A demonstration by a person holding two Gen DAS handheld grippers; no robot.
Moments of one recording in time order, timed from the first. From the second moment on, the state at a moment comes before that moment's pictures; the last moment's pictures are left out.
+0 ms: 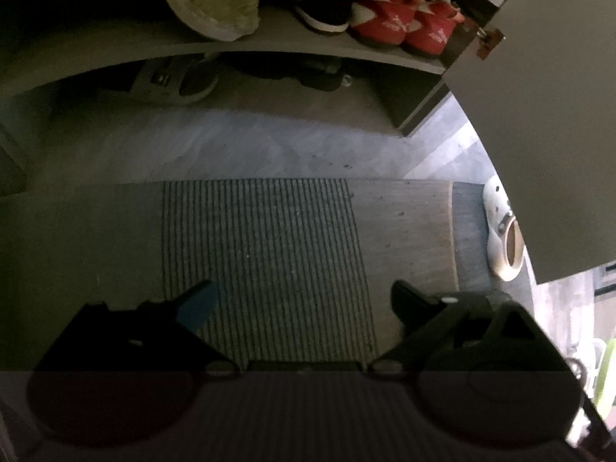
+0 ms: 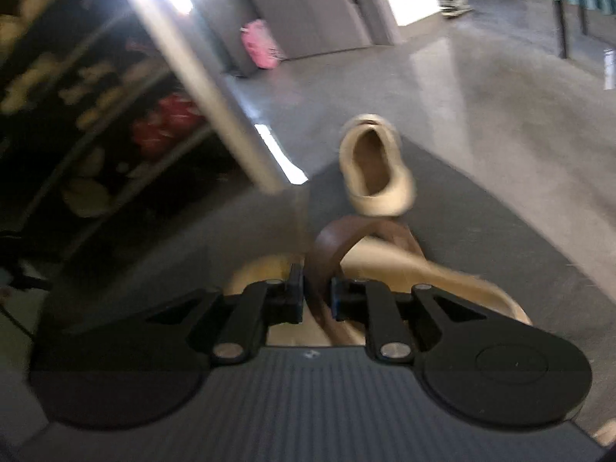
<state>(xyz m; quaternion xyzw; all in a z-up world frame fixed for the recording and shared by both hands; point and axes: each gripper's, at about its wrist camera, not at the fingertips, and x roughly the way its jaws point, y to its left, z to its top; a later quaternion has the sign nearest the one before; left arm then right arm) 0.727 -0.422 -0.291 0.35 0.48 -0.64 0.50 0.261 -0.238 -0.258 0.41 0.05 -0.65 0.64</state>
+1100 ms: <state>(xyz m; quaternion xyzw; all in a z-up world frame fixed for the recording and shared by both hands) 0.777 -0.409 -0.262 0.27 0.51 -0.62 0.53 0.432 -0.433 -0.326 0.47 -0.01 -0.28 0.84</state>
